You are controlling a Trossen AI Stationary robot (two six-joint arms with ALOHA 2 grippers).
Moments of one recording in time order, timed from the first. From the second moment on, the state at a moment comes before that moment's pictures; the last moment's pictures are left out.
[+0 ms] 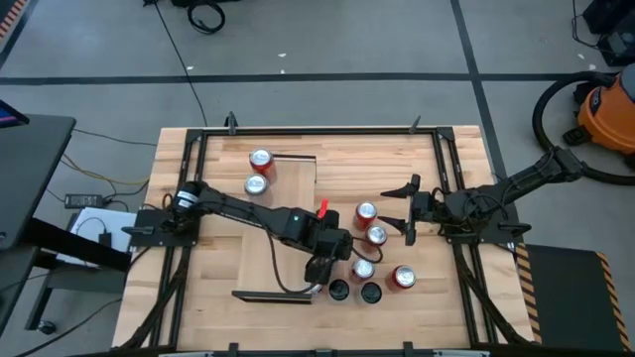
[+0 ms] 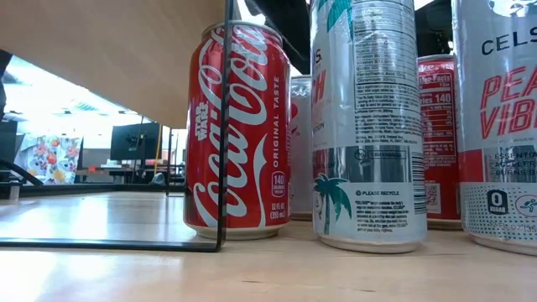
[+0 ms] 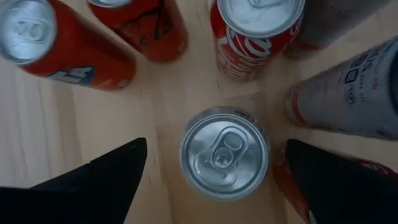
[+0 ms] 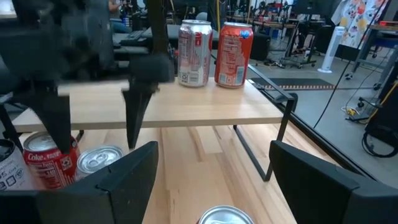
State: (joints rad) left arm -0.26 2.06 1.93 -1.00 -0.17 -0.02; right arm 0.37 0.70 0.35 0.21 0.57 0.02
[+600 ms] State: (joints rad) left arm -0.23 2.09 1.93 -1.04 -0.11 0.06; right arm 0.37 0.70 0.35 0.22 0.58 0.02
